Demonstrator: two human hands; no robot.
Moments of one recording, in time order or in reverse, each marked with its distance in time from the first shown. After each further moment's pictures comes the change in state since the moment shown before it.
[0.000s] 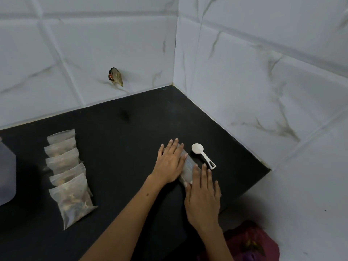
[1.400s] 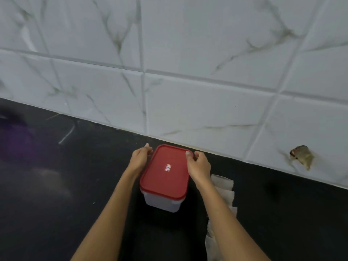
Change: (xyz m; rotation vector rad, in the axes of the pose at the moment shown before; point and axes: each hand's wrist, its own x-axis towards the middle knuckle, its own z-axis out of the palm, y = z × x) left_hand -0.235 -0.364 -0.237 -0.986 1.005 -1.025; right_hand 0.029 -0.455 0.016 0.764 -0.551 -0.511
